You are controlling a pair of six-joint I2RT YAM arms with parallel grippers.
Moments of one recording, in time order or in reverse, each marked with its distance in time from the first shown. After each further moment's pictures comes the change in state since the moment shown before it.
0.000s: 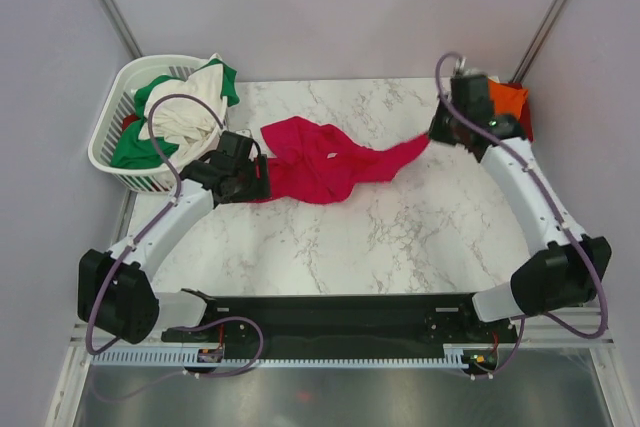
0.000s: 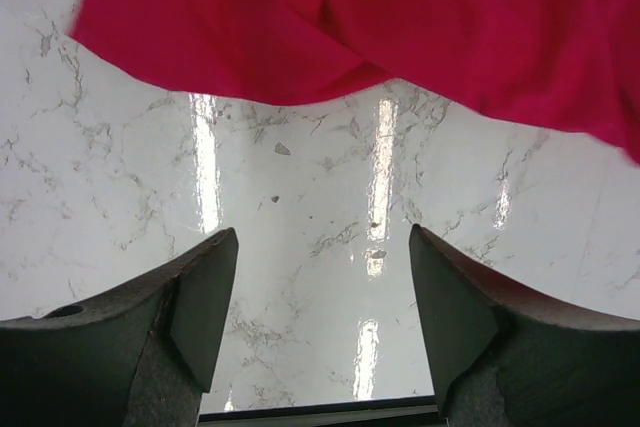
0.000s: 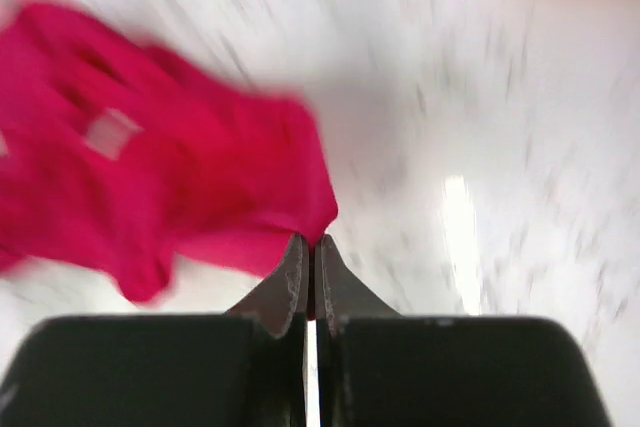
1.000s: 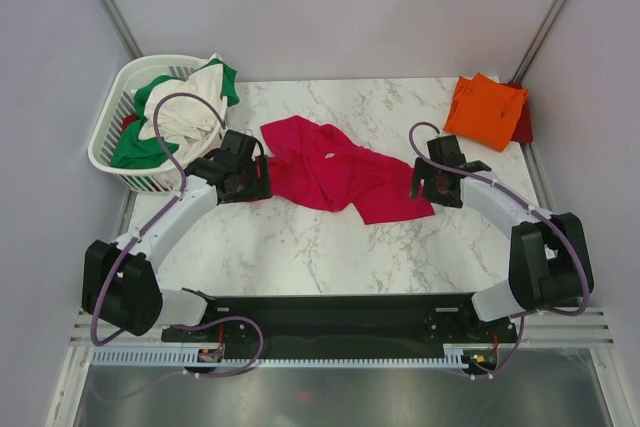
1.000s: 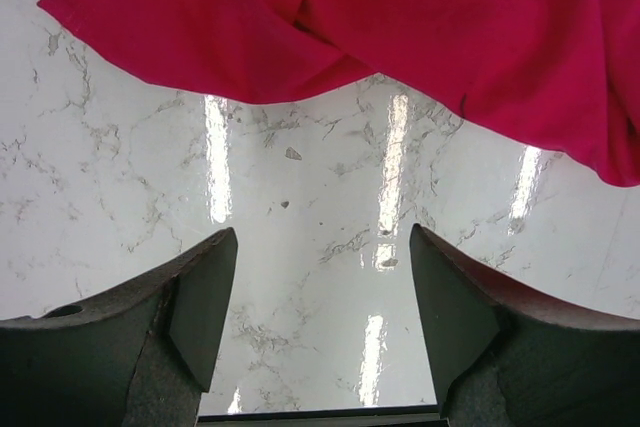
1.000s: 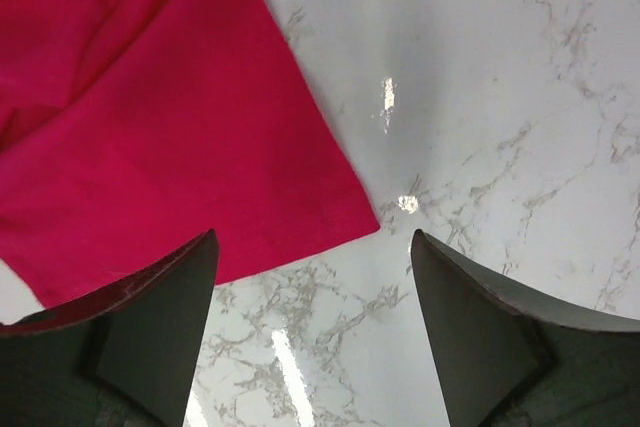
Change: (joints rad) left arm 0.000 0.033 0.006 0.000 -0.020 0.001; right arm 0.036 0.019 -0.344 0.173 0.089 -0.005
